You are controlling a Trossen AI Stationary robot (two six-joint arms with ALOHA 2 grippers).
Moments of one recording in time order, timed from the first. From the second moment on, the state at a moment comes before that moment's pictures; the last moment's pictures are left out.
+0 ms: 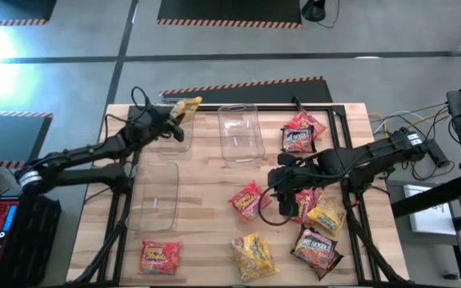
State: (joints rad) left arm 0.60 0.89 0.42 0.26 -0.26 -0.10; right arm 0.28 1.43 1.38 -0.96 0.13 0.27
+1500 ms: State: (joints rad) left arm 0.81 1.25 0.31 0.54 -0.10 -0.06; right arm 0.28 1.43 1.38 -0.95 0.13 0.27
